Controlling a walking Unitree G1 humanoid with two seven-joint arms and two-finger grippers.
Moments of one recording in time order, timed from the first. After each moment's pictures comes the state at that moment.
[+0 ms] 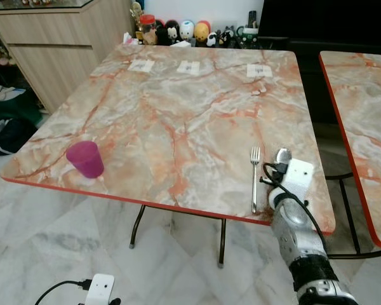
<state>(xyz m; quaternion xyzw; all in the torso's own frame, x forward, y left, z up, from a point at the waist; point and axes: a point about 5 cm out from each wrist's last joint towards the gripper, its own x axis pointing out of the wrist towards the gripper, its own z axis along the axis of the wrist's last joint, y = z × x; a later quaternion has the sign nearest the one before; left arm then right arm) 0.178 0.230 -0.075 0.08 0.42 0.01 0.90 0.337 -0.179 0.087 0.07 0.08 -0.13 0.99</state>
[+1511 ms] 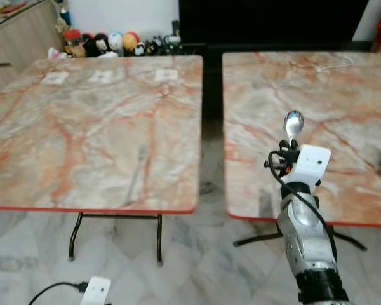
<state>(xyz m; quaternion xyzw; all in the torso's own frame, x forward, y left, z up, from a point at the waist) 0.174 0.232 -0.078 0.12 0.44 0.01 0.89 0.326 -0.180 0.132 0.04 -0.05 -0.10 0.99</state>
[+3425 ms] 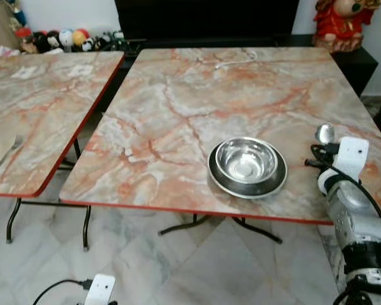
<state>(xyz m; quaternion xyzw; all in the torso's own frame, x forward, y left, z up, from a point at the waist) 0.180 0.232 -0.075 0.12 0.44 0.01 0.89 0.351 -0.259 0.133 0.05 0.09 -0.09 0.99</state>
